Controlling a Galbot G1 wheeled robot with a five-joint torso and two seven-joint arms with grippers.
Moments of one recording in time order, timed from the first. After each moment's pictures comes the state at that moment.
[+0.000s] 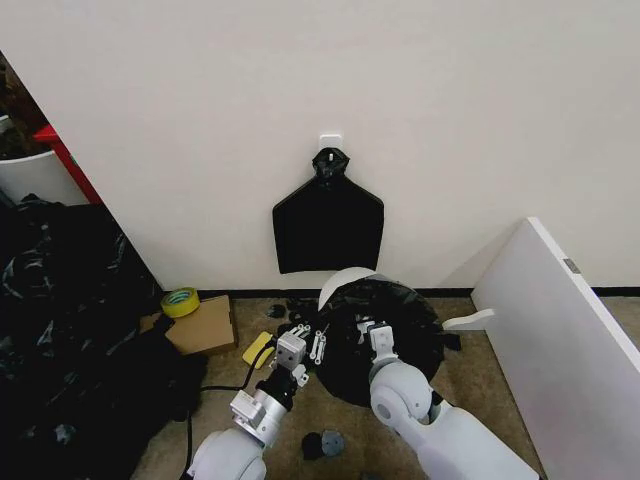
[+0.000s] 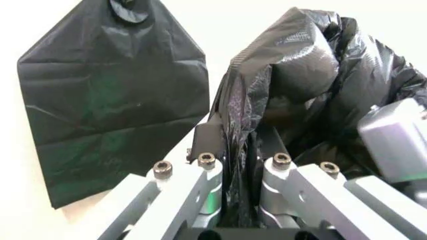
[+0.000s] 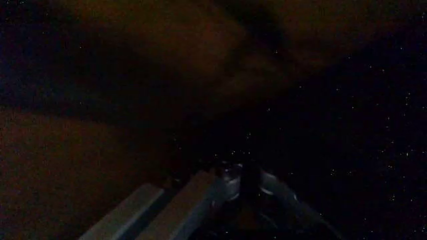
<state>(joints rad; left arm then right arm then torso) 1.44 -1.18 -0.09 -2.08 -0.19 -0.18 0.02 -1.00 1.16 -0.14 1.84 0.59 -0.53 0.58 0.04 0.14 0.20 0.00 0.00</state>
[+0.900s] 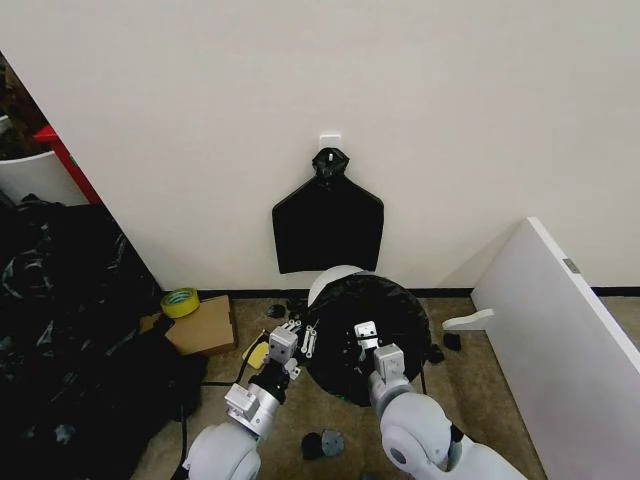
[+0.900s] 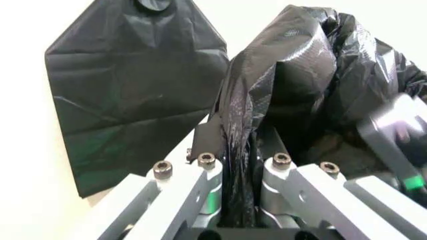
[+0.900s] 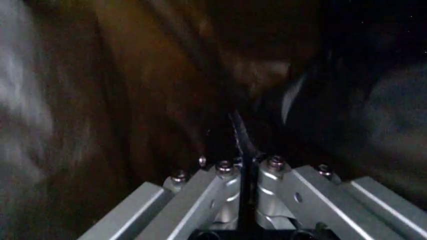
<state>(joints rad) 1.42 -1.17 -0.12 -2.05 -0.18 -0.17 -0.01 -1.14 1.10 -0.14 2.06 0.50 -0.43 0.53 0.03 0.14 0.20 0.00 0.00</state>
